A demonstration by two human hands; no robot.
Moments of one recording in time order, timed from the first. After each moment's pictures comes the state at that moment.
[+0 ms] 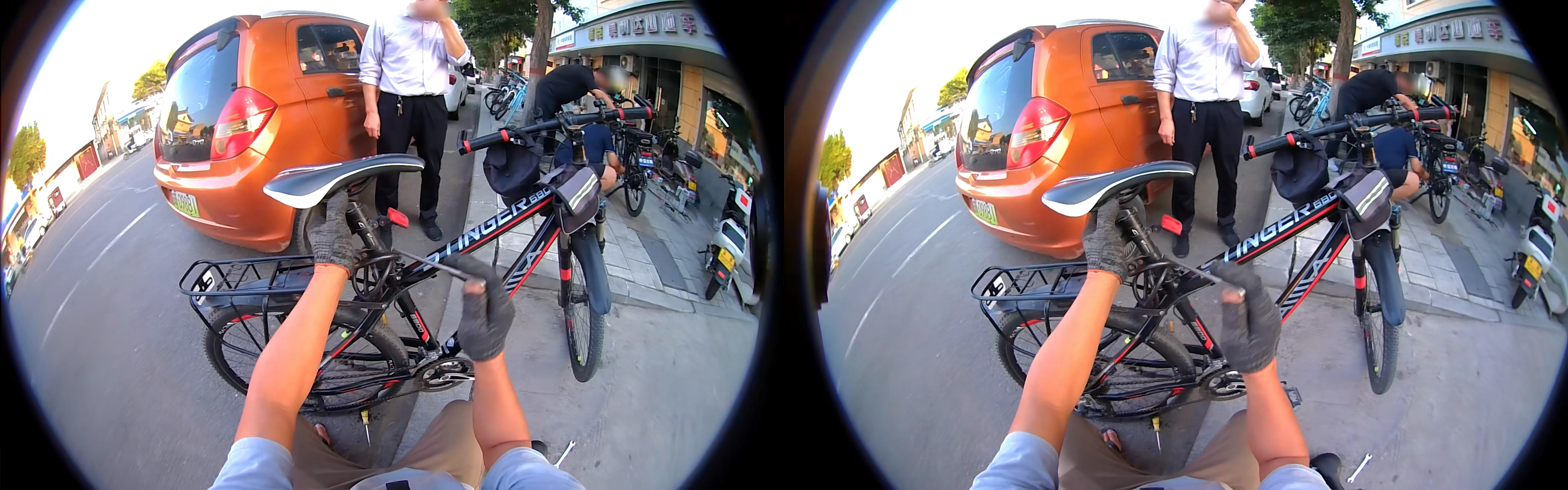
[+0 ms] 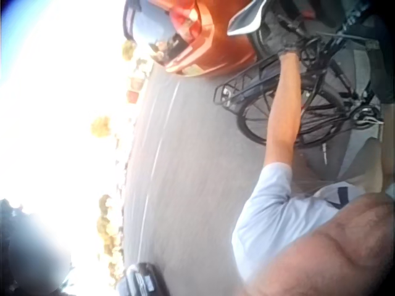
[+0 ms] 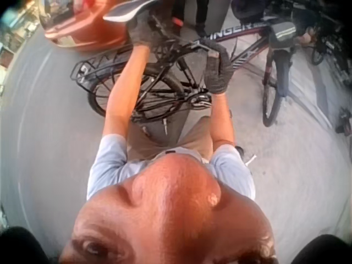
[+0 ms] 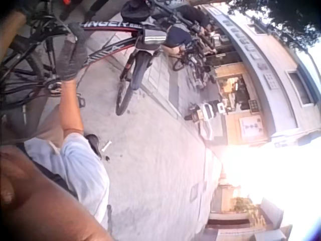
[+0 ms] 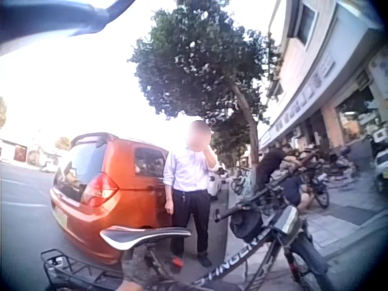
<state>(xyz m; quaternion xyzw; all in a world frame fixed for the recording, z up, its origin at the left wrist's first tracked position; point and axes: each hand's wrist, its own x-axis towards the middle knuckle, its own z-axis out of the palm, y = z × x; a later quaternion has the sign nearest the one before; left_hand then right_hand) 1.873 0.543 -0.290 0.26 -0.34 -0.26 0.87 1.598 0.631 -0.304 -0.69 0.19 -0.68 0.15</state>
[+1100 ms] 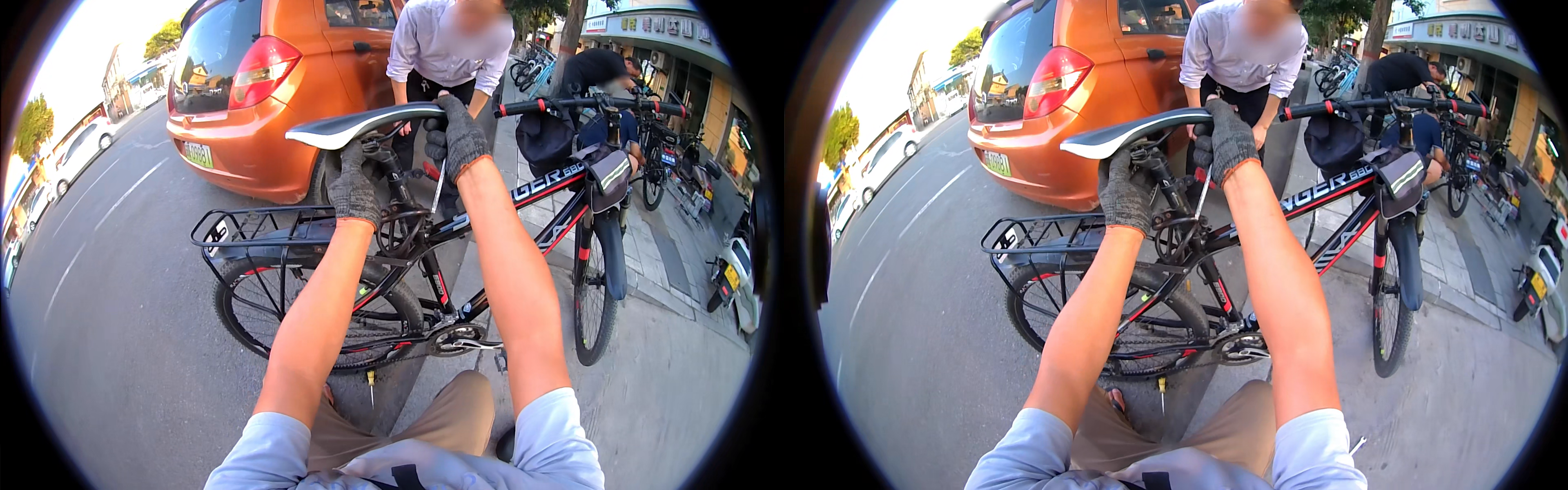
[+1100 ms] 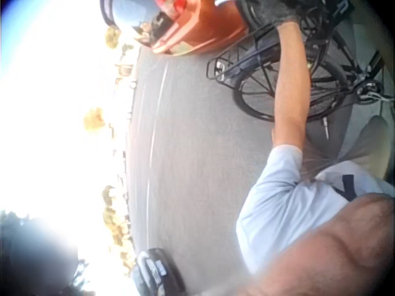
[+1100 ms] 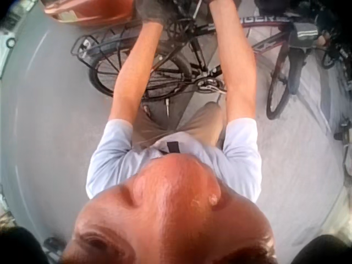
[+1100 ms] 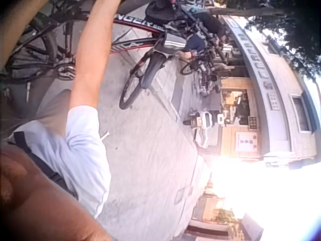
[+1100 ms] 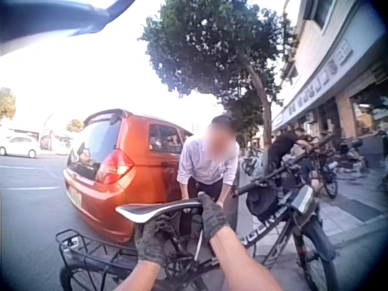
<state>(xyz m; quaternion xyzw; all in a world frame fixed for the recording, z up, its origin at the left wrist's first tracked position) 1.868 0.568 -0.282 0.17 -0.26 -0.32 0.89 1.731 0.482 -0.192 -0.45 0.21 -0.50 0.71</state>
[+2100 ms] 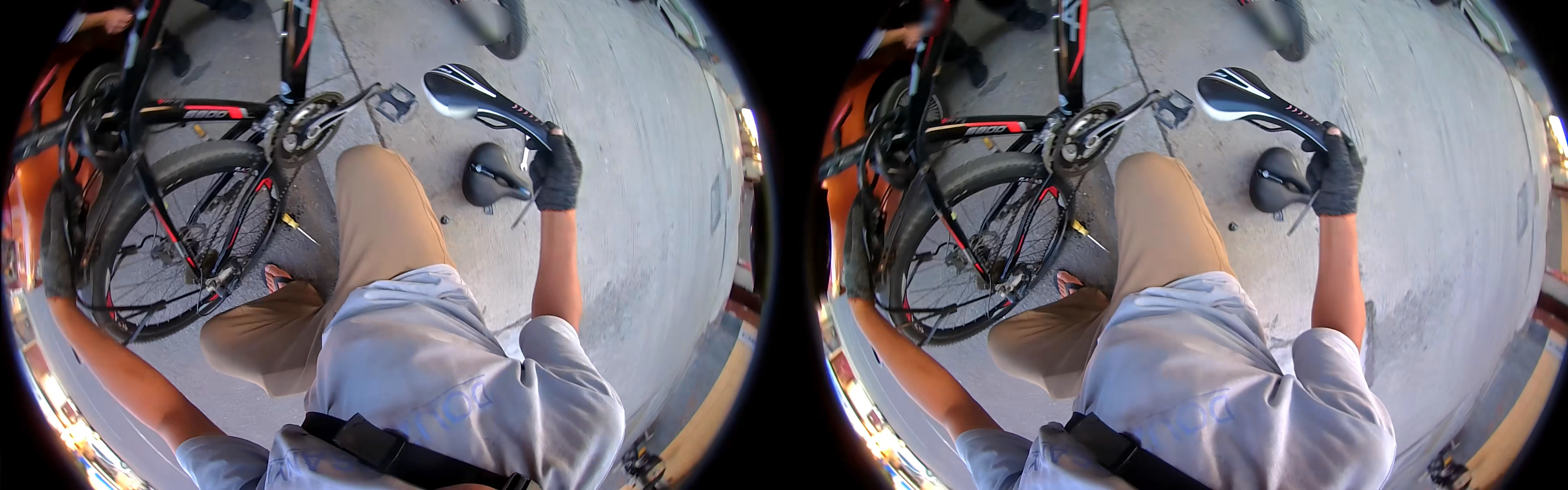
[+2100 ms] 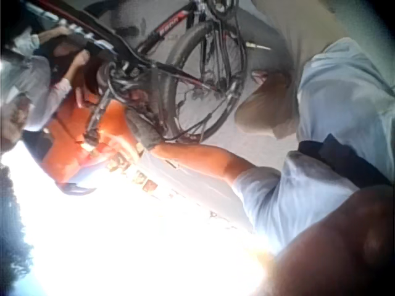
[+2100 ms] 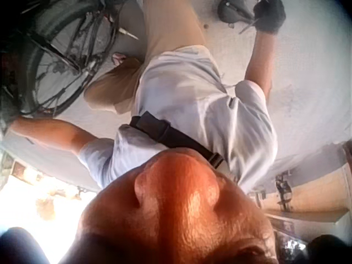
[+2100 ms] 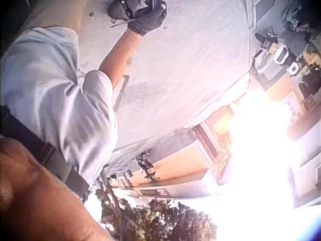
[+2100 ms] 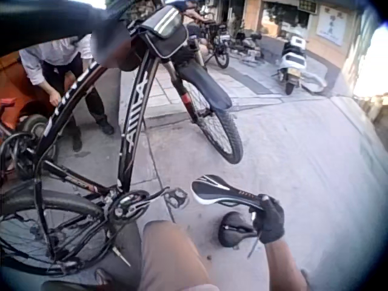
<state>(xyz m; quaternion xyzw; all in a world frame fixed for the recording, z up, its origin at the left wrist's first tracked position) 2.016 0.631 -0.312 0.67 -0.61 -0.30 0.29 1.267 0.794 -0.536 -0.20 0.62 -0.66 0.37</state>
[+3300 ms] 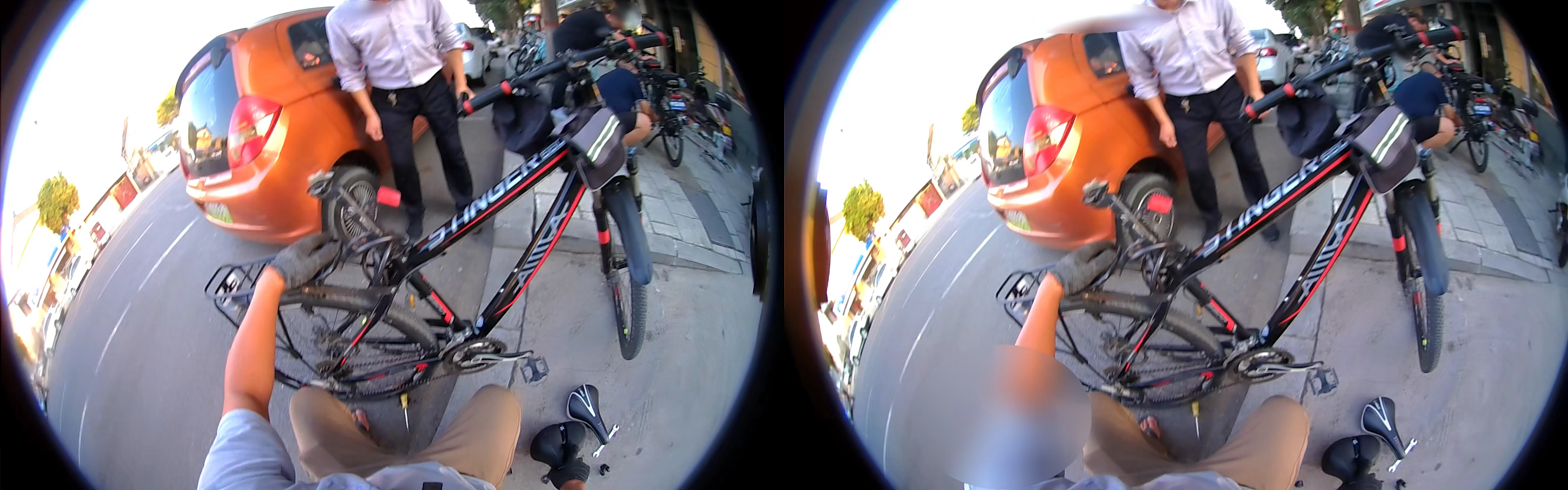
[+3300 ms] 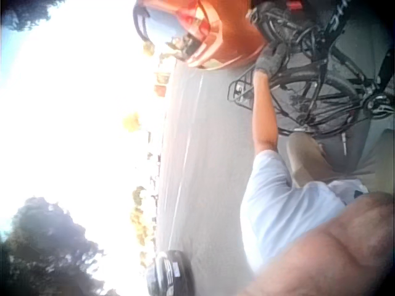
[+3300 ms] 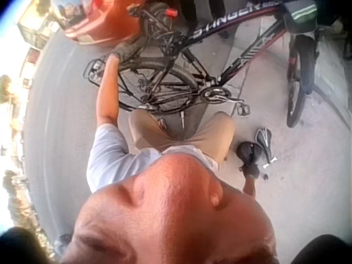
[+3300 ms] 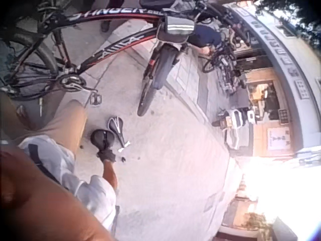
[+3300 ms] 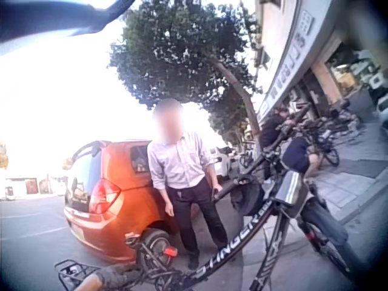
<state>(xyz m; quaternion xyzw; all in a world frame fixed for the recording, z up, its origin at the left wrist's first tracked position) 1.969 0.613 -0.290 0.73 -0.66 -0.08 0.16 1.258 0.833 -0.690 -0.58 0.75 0.20 0.25</state>
